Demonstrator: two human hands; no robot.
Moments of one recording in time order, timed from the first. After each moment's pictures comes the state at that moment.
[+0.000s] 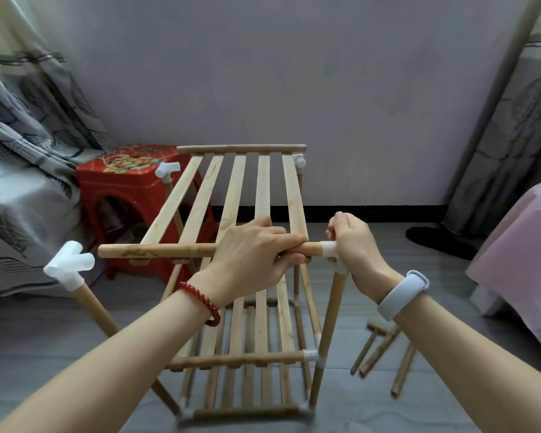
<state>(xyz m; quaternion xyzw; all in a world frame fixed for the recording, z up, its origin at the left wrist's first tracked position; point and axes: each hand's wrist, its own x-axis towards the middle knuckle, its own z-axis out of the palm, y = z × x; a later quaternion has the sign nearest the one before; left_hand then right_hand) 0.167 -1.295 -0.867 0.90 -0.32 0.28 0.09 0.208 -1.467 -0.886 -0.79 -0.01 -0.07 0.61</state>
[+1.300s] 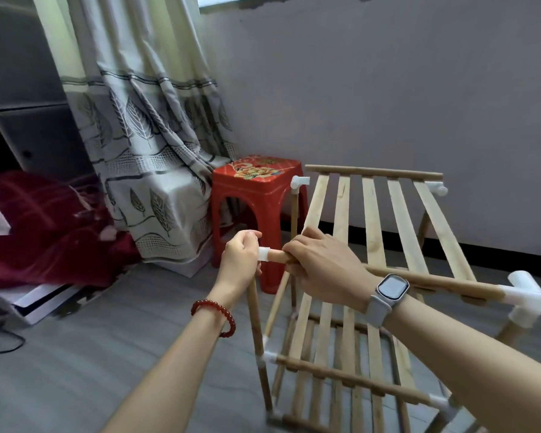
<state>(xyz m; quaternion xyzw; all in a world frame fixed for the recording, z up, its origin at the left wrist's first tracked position) 0.126 -1.097 -0.894 0.78 0.17 0.27 0.54 0.161 -1.261 -0.855 -0.85 -0.50 -0.16 0.08</state>
